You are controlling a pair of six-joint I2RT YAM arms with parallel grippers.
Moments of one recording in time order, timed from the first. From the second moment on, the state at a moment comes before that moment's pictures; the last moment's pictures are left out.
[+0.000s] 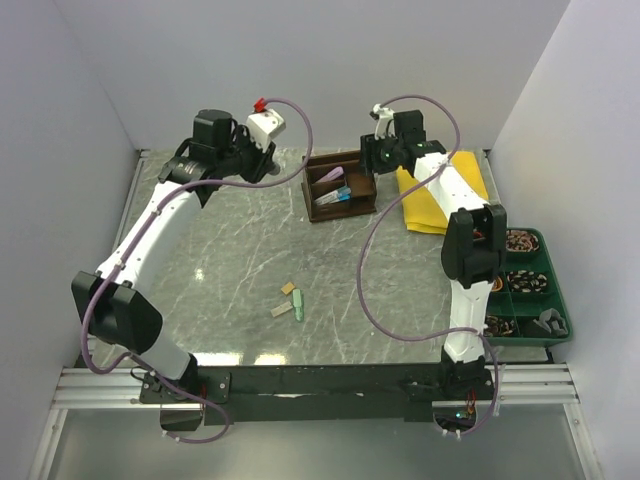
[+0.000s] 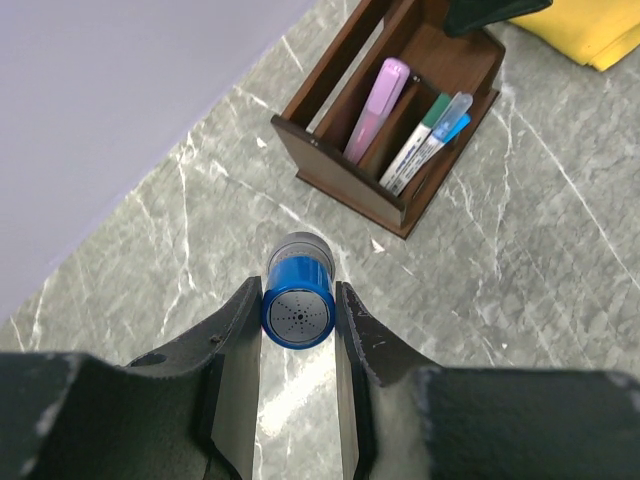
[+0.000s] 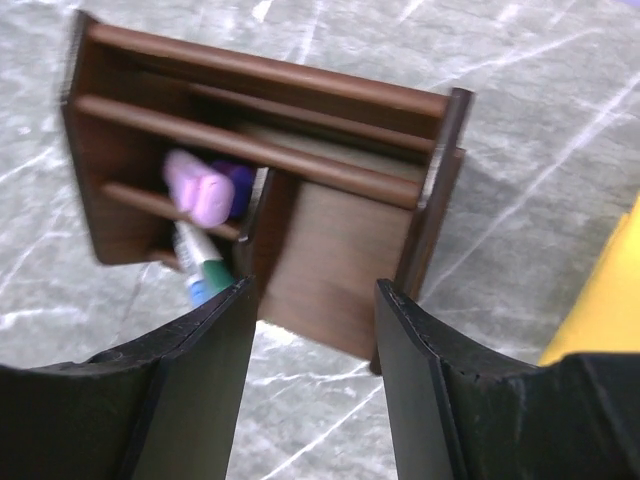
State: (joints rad) left arm -0.35 1.57 1.62 -0.50 0.31 0.36; right arm 0.21 2.08 1.86 -0.48 -0.38 0.00
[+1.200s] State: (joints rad) left arm -0.31 1.52 1.58 -0.50 0.34 0.34; right arm 0.26 2.12 1.78 -0.42 -0.09 -0.03
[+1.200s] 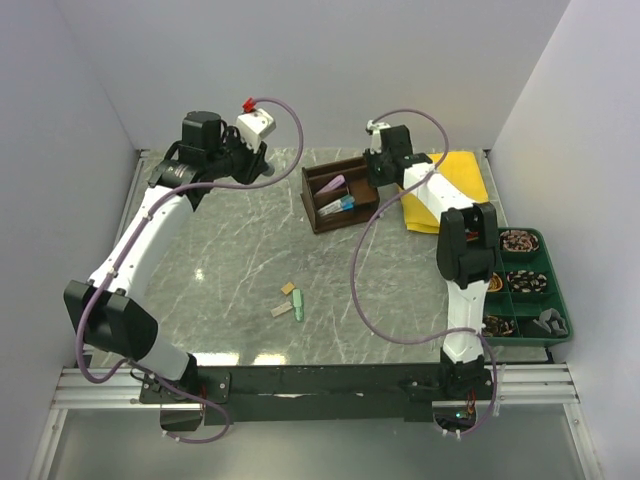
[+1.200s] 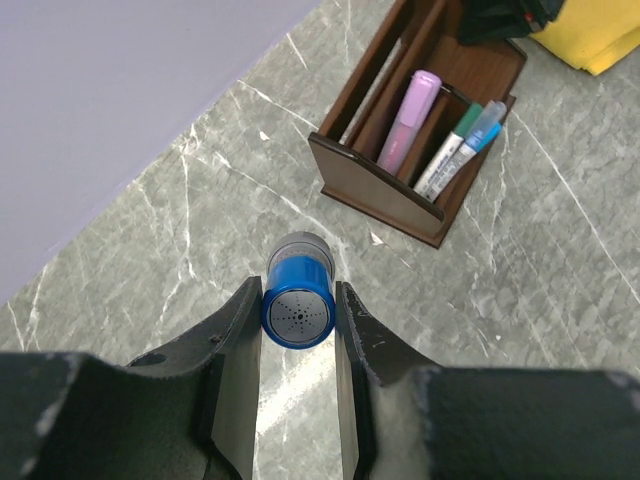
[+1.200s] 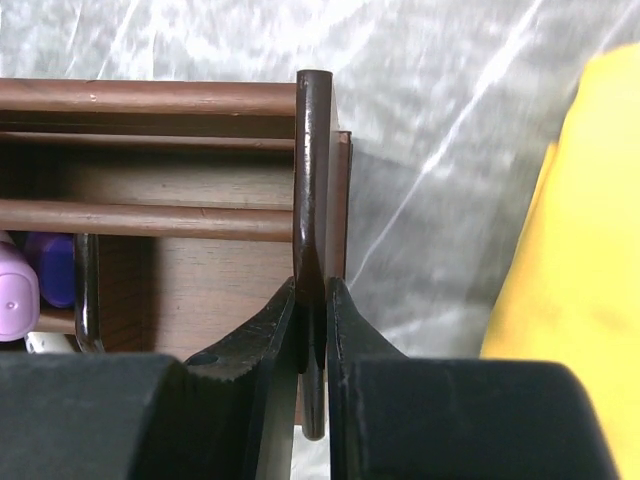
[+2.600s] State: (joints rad) left arm -0.31 1.25 1.35 -0.54 0.40 0.34; right arm 0.55 1.66 1.22 -0.46 0.18 0.44
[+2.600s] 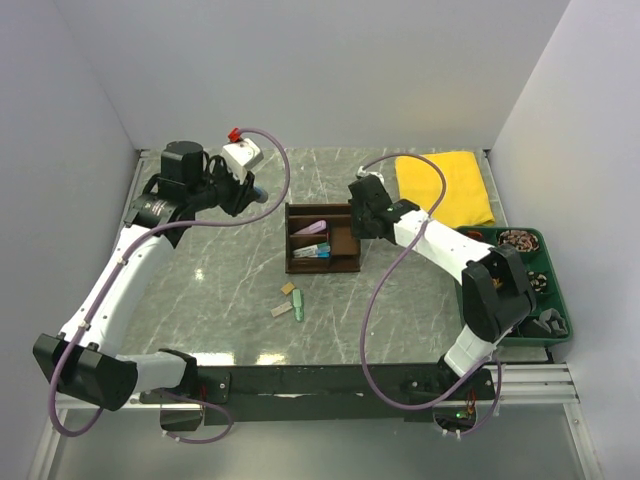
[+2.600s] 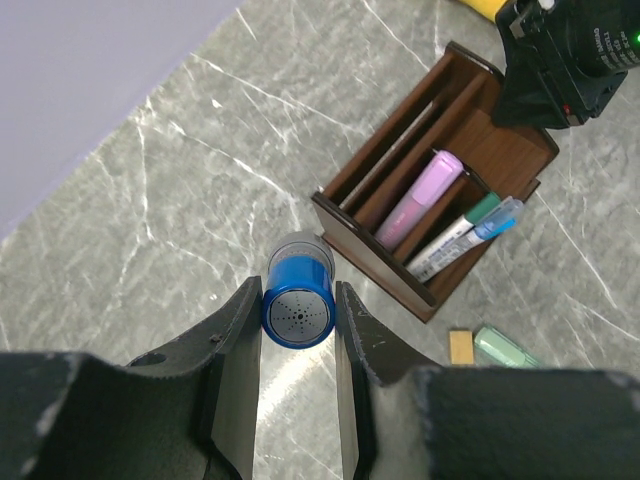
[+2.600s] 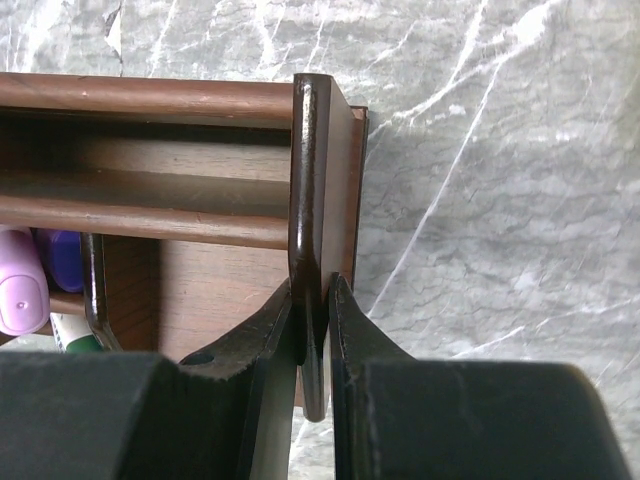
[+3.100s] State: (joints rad) left arm -0.31 1.23 1.34 -0.59 0.44 0.38; right arm 0.63 1.67 1.24 -0.53 0.19 0.53
